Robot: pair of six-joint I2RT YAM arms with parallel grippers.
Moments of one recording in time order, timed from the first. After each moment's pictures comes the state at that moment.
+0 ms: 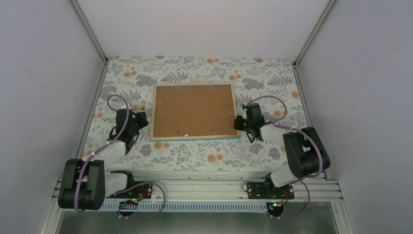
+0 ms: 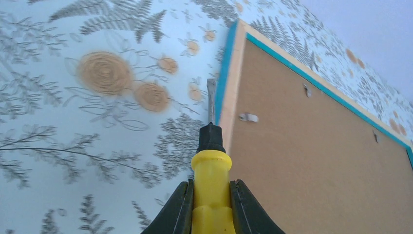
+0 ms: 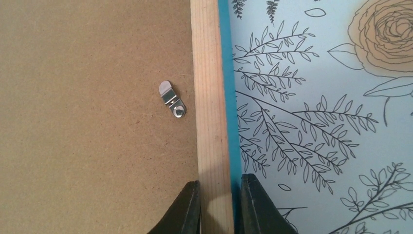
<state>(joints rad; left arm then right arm) -0.09 1.15 0.34 0.26 0.04 -0.64 0.31 1.52 0.57 0.08 -0.11 0.46</state>
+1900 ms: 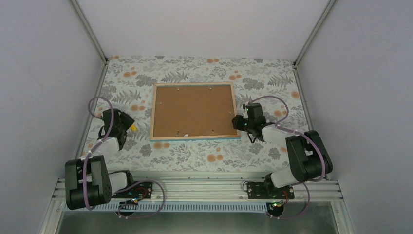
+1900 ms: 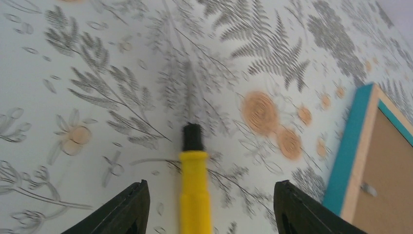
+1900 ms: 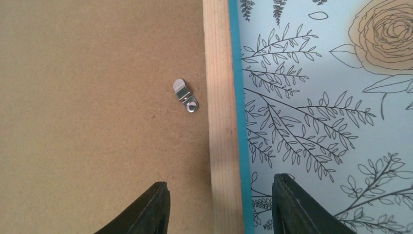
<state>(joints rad) 0.20 1.19 0.37 0.11 -0.03 -0.70 0.31 1.48 0.57 0.06 -0.15 0.47</state>
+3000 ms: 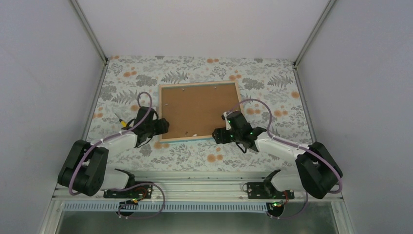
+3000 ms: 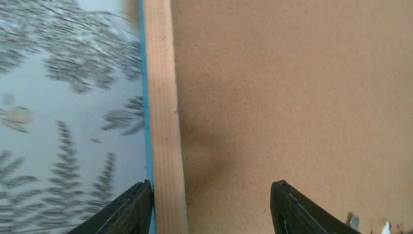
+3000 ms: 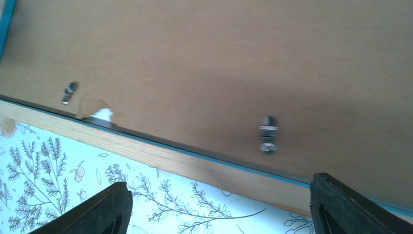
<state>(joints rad) -0.30 1.32 0.48 -0.02 0.11 -0.54 0.67 1.32 0.59 -0.18 -0.09 0.45</state>
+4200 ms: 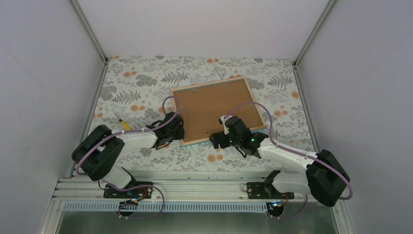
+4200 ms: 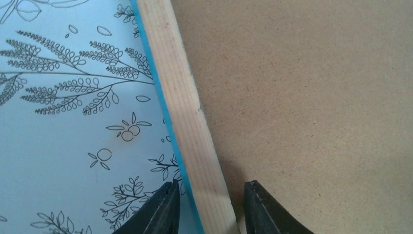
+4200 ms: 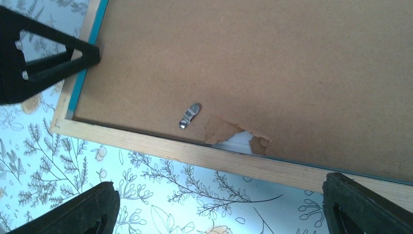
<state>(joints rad) -0.69 1.51 0.60 -0.04 -0.13 -0.70 0.78 1.19 0.56 -0.19 0.00 0.42</state>
